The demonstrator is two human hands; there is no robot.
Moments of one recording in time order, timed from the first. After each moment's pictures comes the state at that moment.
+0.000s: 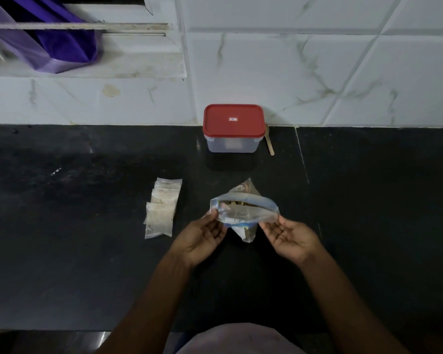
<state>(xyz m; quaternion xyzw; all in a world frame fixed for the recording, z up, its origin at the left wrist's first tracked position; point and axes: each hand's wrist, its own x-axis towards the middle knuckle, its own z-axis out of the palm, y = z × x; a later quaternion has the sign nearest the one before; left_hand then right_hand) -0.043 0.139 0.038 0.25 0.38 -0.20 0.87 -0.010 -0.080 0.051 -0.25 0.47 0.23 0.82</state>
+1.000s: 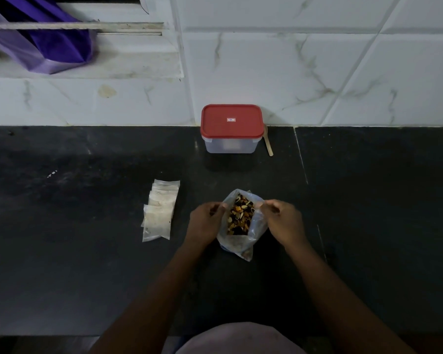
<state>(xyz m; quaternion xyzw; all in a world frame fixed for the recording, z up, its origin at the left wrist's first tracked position) -0.013 0.130 0.017 0.84 0.17 -0.12 0.51 0.007 -0.064 0.043 -0.86 0.12 0.15 0.46</state>
